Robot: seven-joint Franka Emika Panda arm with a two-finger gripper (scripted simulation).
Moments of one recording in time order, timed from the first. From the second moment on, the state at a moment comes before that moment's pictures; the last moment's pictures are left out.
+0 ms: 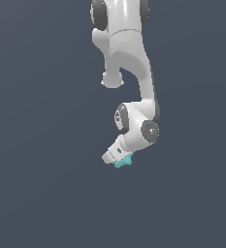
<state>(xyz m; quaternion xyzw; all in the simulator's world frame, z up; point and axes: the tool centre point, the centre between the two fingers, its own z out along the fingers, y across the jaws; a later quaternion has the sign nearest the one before) 0.006 0.016 0.033 0.90 0.37 -0.19 0.12</state>
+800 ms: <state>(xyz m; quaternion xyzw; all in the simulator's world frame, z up) 0.007 0.011 0.033 0.90 0.37 -0.19 0.12</state>
